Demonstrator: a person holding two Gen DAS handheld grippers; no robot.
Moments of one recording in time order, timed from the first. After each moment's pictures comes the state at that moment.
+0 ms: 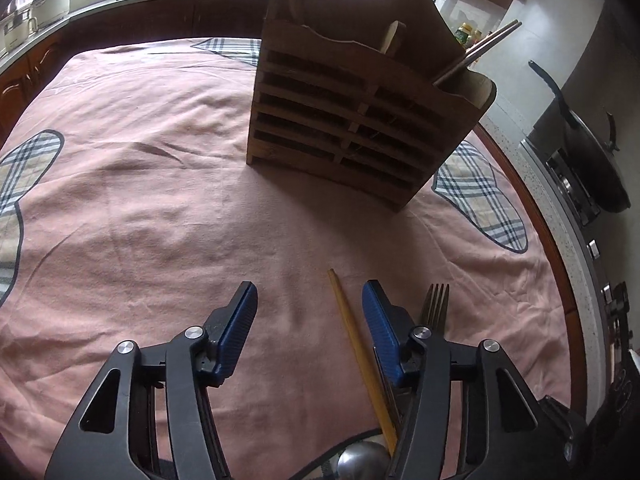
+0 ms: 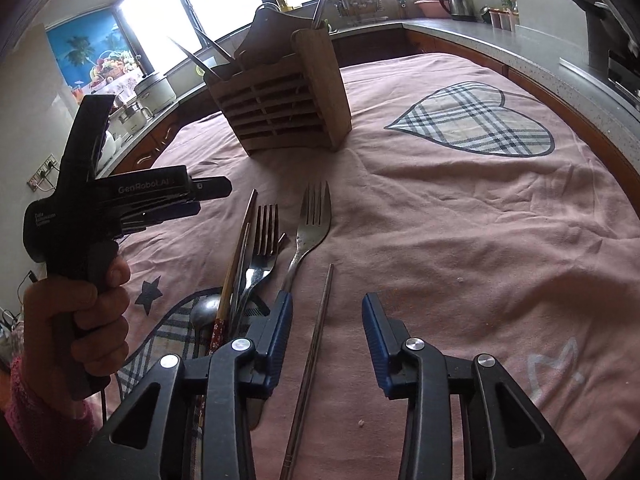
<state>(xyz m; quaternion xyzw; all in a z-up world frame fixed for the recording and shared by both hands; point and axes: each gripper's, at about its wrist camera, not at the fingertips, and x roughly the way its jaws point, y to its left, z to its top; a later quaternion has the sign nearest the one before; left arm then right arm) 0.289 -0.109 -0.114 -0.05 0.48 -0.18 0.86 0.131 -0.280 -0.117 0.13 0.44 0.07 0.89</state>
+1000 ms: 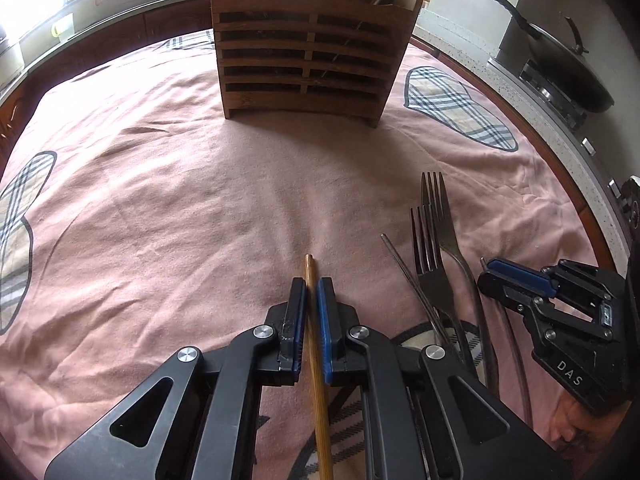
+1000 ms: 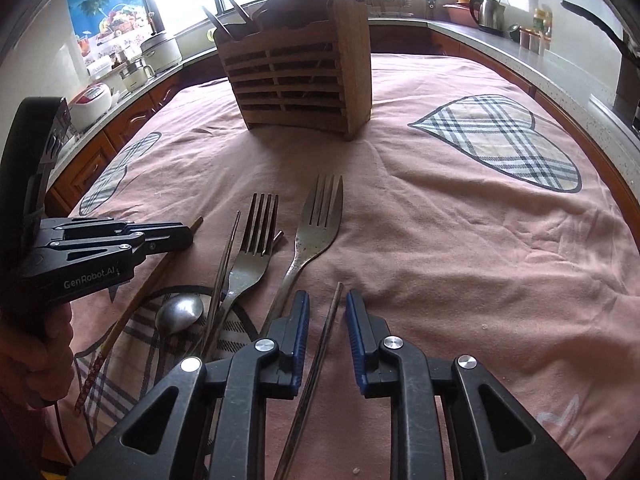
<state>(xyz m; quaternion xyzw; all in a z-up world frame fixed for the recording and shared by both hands) 0.240 -0.098 -0.125 0.06 0.48 -0.23 0.84 0.160 -0.255 -0.128 0.04 0.46 0.08 0.88</state>
